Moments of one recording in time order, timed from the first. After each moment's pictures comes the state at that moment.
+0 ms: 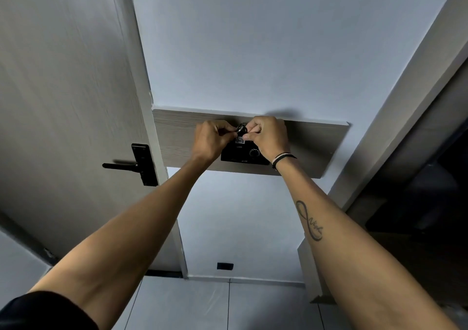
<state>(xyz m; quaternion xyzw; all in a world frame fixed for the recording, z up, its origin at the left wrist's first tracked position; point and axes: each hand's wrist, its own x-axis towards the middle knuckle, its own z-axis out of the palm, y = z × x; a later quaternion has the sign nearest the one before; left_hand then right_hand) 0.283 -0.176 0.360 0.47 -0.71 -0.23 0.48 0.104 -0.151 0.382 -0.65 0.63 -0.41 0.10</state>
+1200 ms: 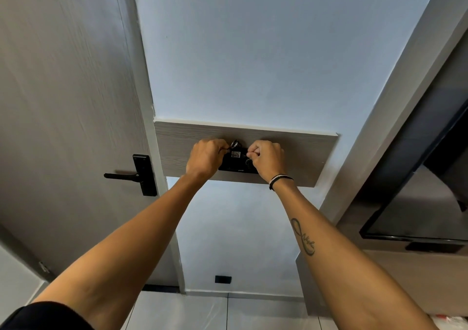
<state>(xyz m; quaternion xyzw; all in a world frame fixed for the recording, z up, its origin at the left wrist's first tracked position) 0.291 -0.162 0.353 0.51 -0.79 -0.03 0.36 0.097 -0.131 0.355 -0.64 0.68 -0.36 0.04</state>
